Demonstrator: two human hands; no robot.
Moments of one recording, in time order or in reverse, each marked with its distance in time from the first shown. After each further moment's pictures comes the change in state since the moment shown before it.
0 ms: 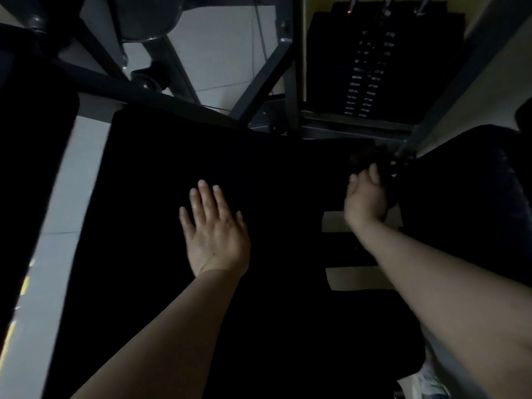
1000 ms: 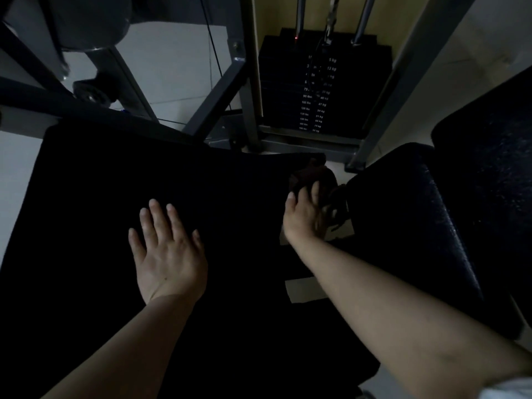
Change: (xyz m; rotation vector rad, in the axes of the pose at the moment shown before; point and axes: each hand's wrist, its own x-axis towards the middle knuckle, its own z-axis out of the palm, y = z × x) left_hand -0.004 0.000 -0.003 -0.052 0.049 0.032; right_hand -0.013 -0.013 0.022 -0.024 -0.056 0.119
